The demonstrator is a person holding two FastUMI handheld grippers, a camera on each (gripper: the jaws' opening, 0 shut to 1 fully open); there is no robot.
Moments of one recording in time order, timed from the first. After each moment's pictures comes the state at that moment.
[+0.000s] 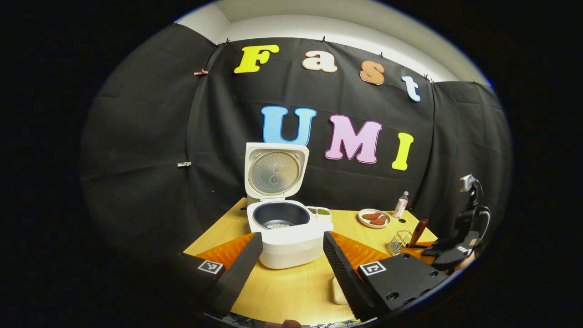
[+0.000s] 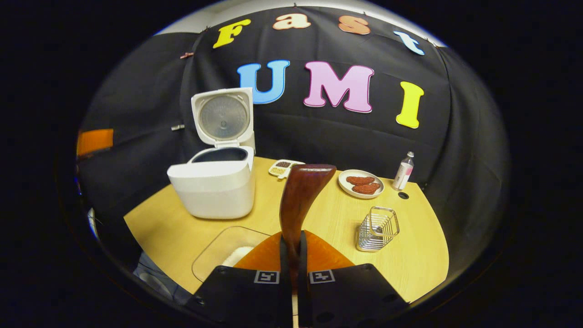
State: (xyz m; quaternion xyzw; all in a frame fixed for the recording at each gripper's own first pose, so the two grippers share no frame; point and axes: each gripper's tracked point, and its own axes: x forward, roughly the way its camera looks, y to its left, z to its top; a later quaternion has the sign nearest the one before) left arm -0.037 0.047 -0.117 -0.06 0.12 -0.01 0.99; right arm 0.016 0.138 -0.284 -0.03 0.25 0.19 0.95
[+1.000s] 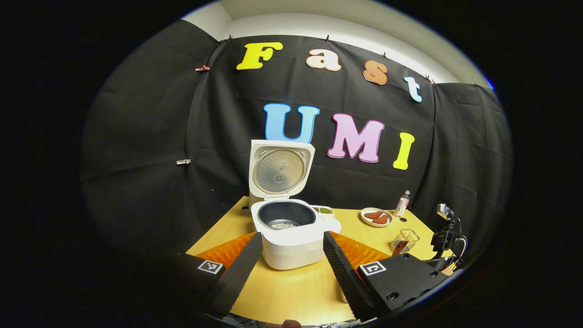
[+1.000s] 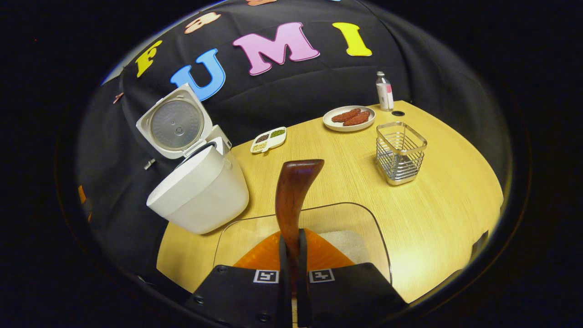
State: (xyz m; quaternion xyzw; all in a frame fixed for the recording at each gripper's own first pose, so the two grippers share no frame) left arm -0.025 0.077 -0.122 -0.07 0.12 -0.02 0.99; right arm 0.013 0.178 -0.358 0.23 0.37 0.09 0.90
